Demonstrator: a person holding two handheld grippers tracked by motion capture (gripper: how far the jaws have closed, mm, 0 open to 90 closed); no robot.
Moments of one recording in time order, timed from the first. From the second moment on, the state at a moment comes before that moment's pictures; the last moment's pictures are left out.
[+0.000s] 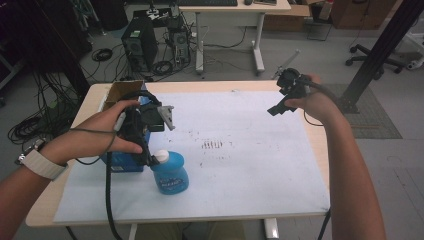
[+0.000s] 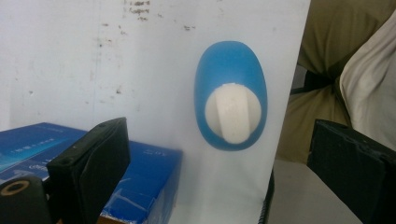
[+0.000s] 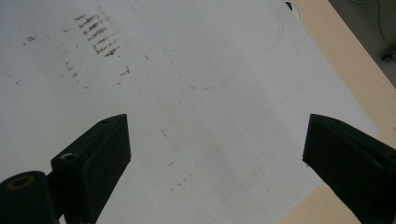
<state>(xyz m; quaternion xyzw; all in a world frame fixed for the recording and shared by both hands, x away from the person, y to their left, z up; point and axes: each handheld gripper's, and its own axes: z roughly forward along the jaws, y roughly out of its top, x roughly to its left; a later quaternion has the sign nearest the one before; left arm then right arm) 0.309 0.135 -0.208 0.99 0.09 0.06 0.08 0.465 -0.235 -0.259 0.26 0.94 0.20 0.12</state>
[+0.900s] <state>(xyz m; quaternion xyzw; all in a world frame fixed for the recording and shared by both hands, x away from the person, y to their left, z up) 0.309 0.124 -0.229 0.99 0.10 0.05 0.08 0.465 -0.232 -0.260 0.25 0.94 0.21 0.12</state>
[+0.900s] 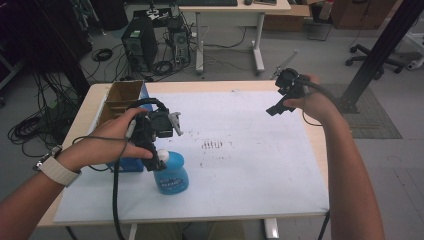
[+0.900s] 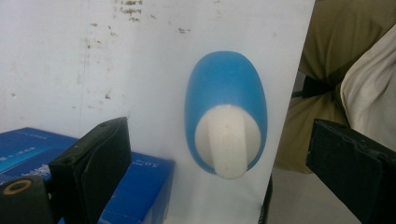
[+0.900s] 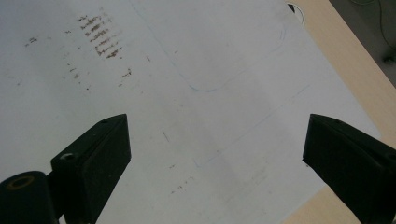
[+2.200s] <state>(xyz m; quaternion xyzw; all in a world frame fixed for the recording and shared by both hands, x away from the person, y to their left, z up) 0.307 0.121 -0.262 0.99 0.08 0.03 0.09 0.467 -0.230 -0.262 0.25 0.94 0.20 0.12</state>
